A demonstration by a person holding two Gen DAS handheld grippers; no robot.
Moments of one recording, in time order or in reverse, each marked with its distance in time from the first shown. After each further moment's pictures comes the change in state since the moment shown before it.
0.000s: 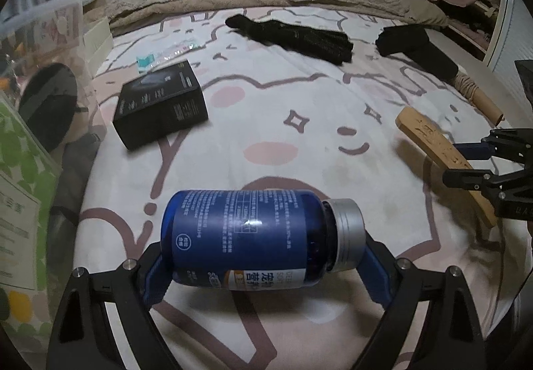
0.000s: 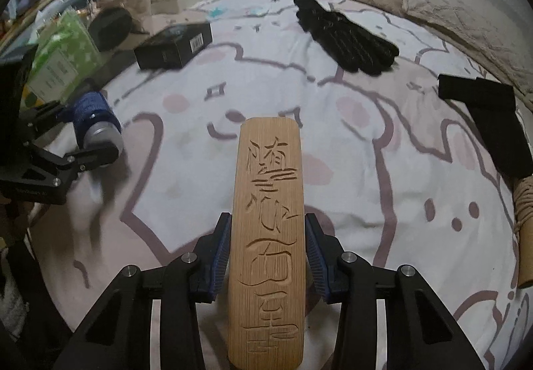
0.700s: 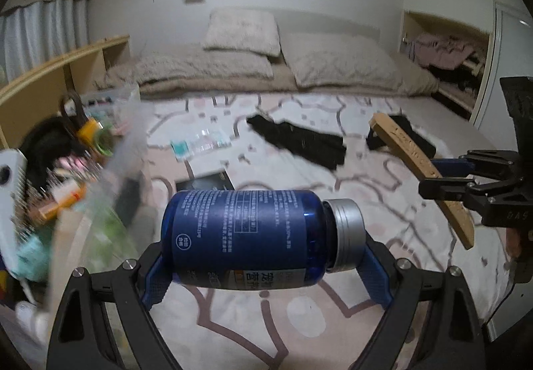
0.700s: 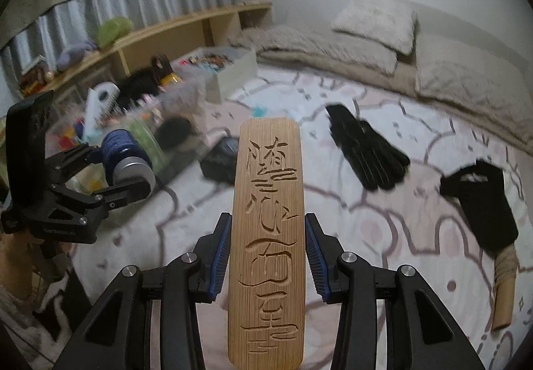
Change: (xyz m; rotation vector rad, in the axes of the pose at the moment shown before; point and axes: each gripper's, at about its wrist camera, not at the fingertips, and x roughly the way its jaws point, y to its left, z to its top) left arm -0.132 0.034 0.056 -0.048 -0.284 -0.003; right arm -0.119 0.051 0.084 -0.021 -0.283 0.098
